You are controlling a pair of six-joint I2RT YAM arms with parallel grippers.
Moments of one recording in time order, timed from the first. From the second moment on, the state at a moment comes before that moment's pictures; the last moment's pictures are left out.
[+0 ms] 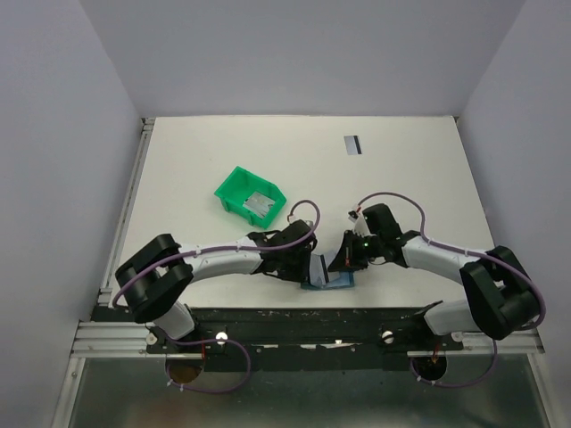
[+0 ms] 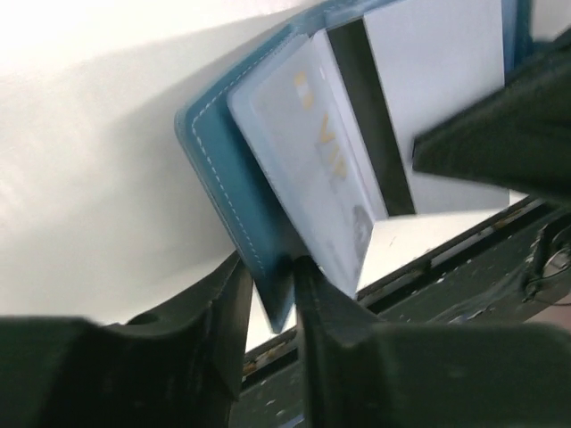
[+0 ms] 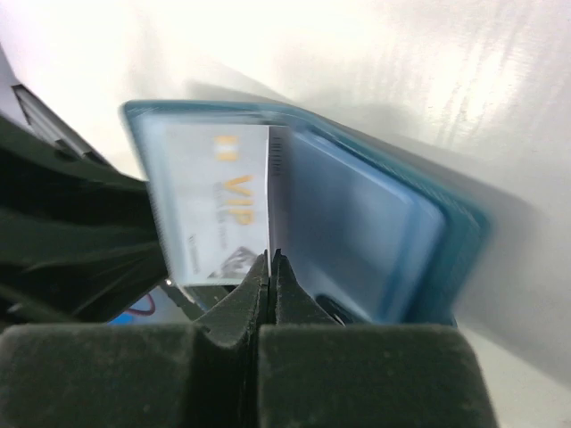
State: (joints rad) left arm -1.00 1.60 0.86 -0.29 0.10 -0.81; right arm 0.49 1.37 0.53 -0.11 -0.59 0.66
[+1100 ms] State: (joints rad) left arm -1.00 1.63 0.90 -0.25 0.05 -0.73; right arm 0.49 1.38 0.53 -0.13 -0.54 0.64
